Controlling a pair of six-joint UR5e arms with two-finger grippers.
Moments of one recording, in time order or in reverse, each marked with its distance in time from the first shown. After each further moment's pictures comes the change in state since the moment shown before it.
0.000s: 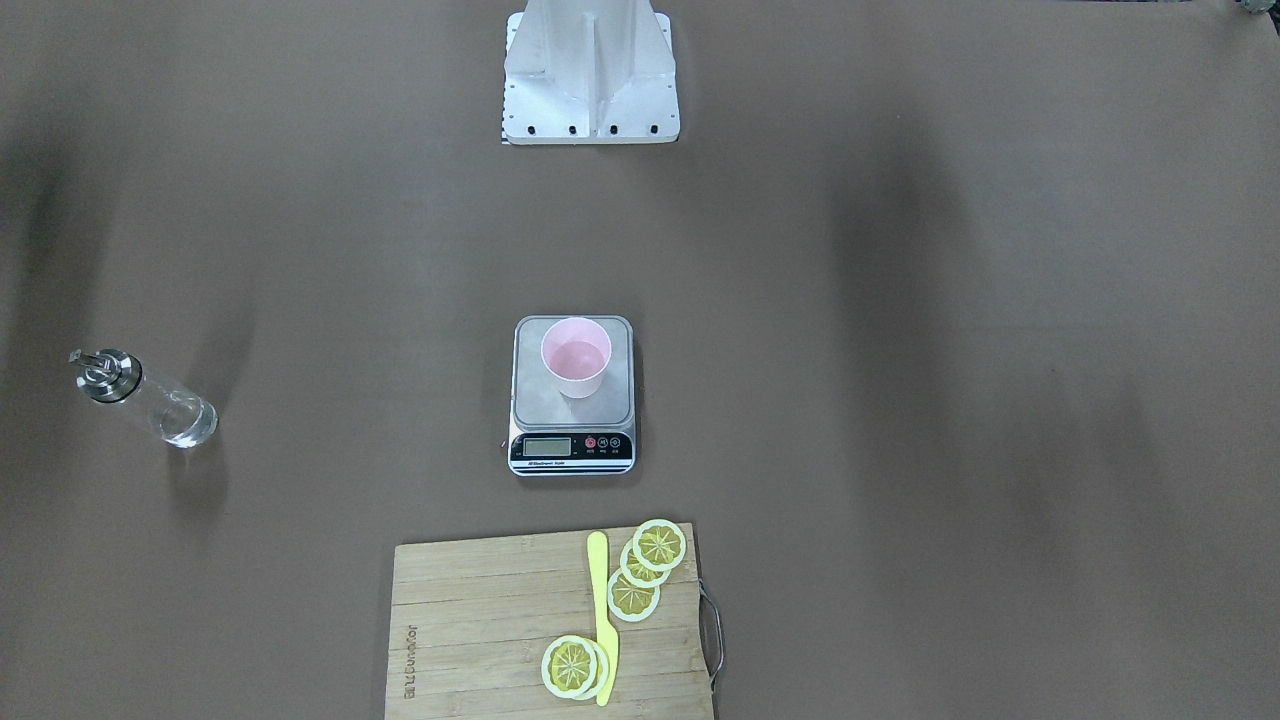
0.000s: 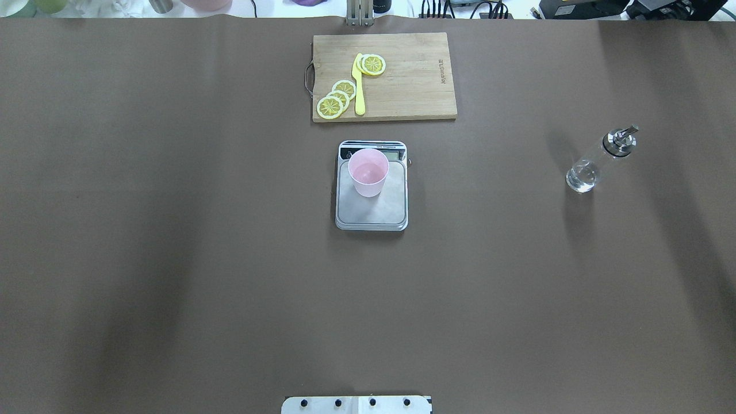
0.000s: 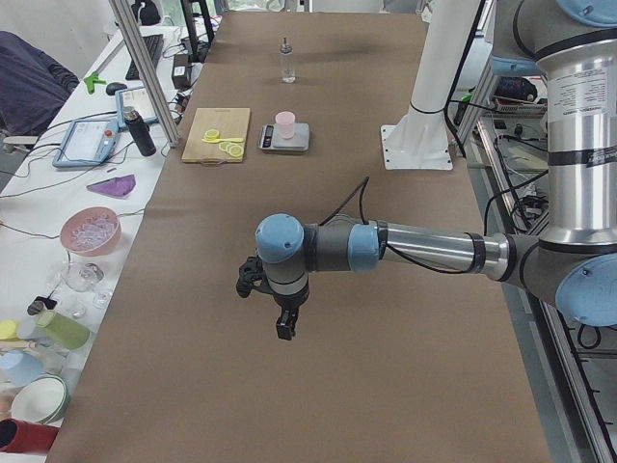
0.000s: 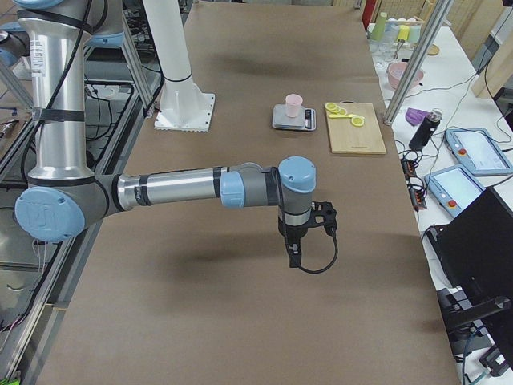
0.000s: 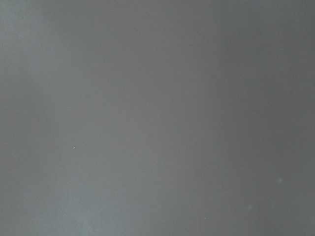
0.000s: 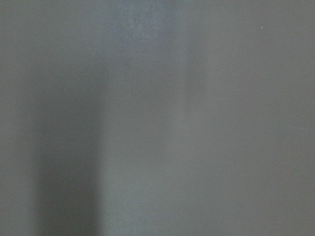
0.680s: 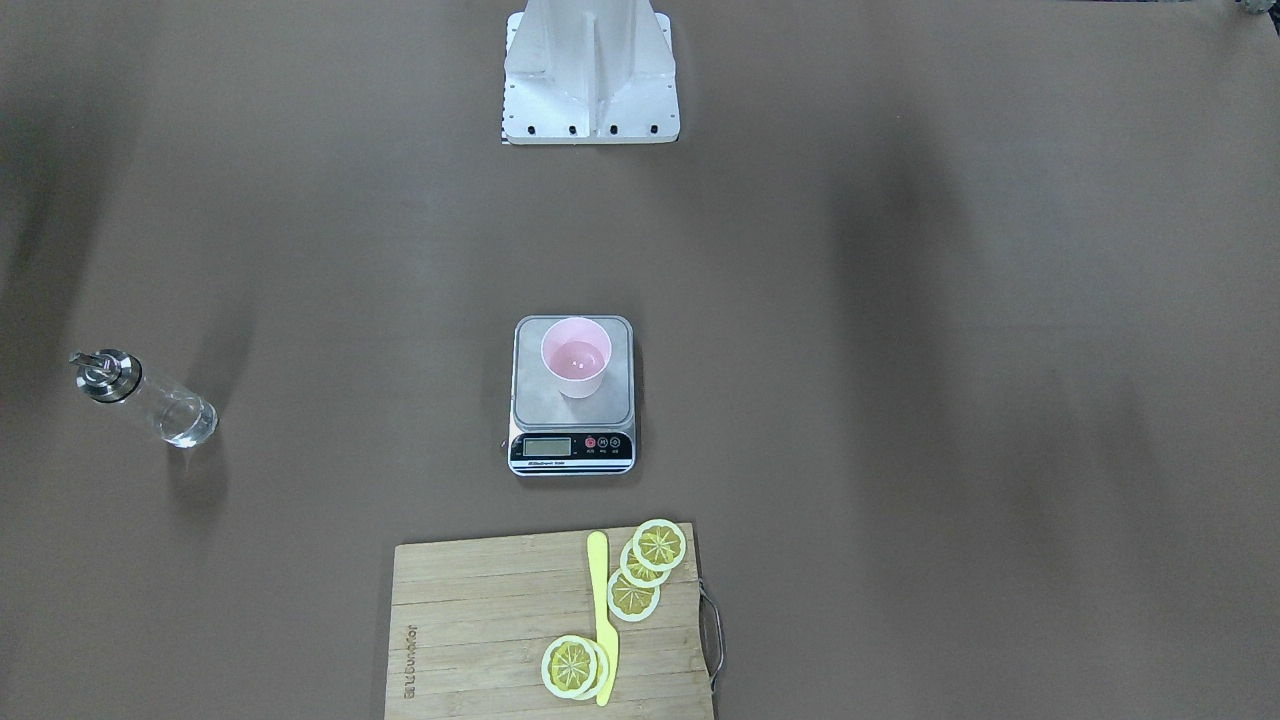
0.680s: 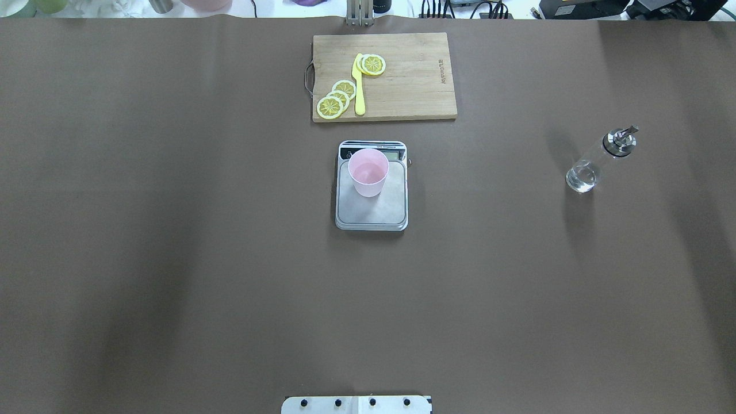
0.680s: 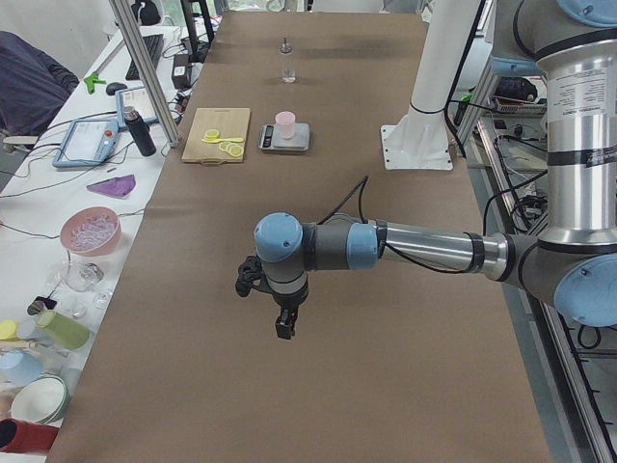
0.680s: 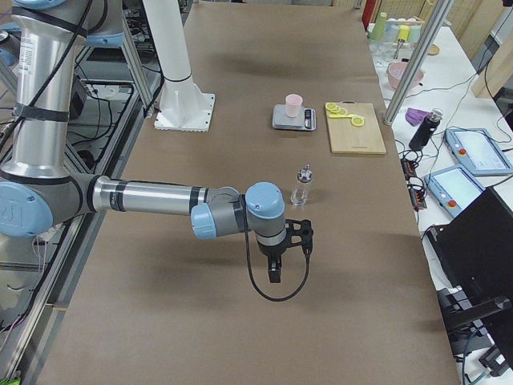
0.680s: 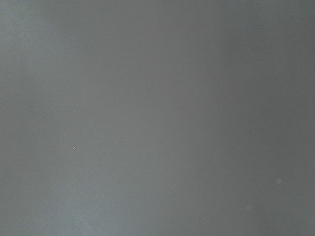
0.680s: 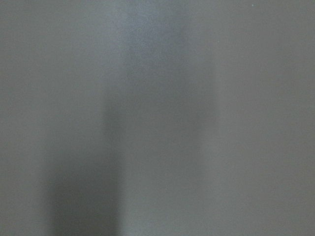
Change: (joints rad) left arm 0.000 -0.005 0.000 0.008 0.001 -0.002; right arm -0.001 -0.110 -0.047 0.237 0.046 0.109
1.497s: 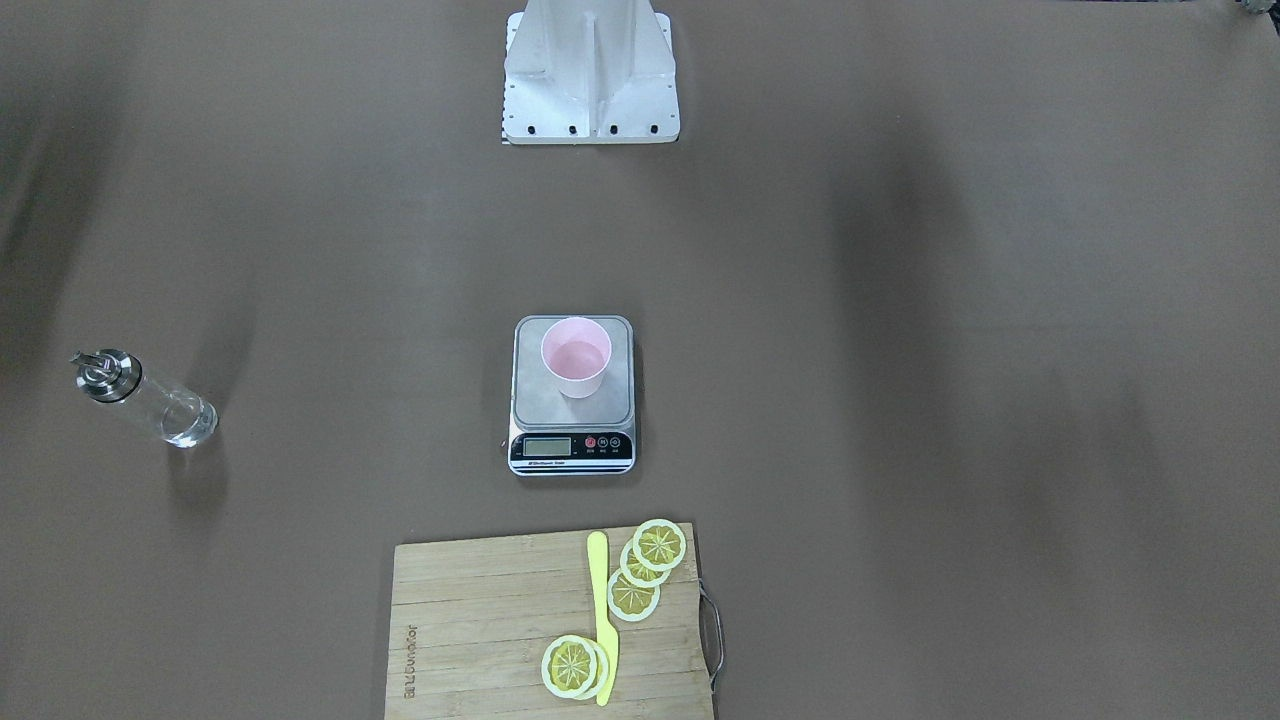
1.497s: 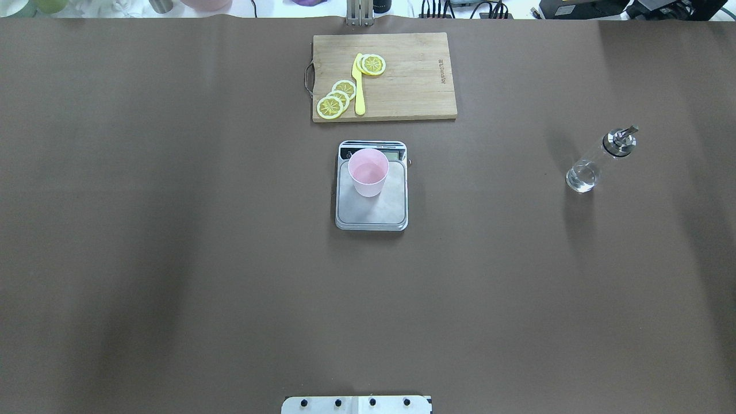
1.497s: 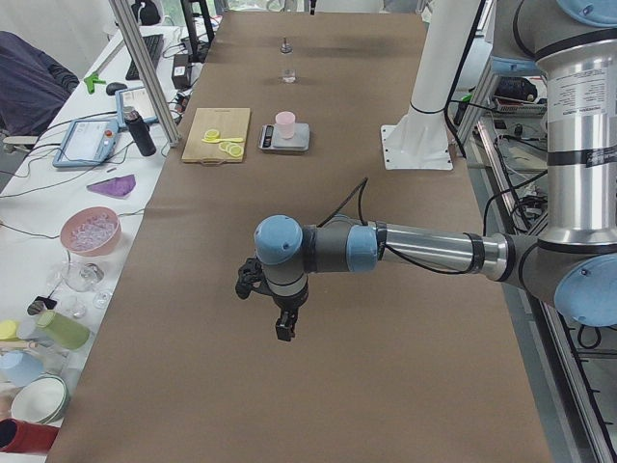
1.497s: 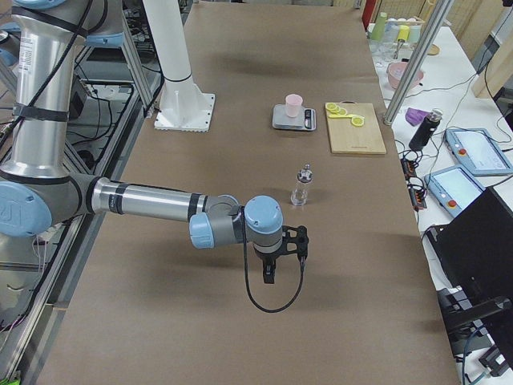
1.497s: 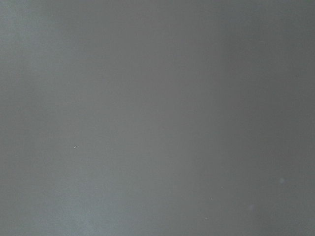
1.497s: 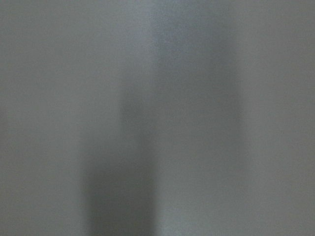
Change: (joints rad) left arm 0.000 0.001 0.008 -0.009 0.000 0.002; right arm 0.000 -0.004 -0.036 0.009 0.127 -0.006
